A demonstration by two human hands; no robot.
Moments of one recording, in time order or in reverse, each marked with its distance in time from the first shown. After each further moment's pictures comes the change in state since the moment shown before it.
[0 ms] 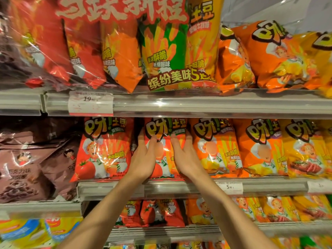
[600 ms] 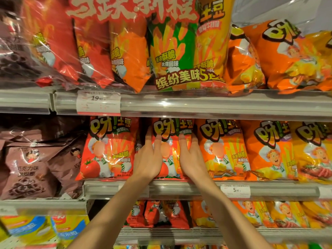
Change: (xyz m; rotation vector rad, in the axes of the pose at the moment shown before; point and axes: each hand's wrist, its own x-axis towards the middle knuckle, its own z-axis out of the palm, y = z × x) left_hand 0.005 0.002 0.000 0.235 0.095 0.022; right_hand 0.005 0.008 0.009 0.047 0.100 -0.030
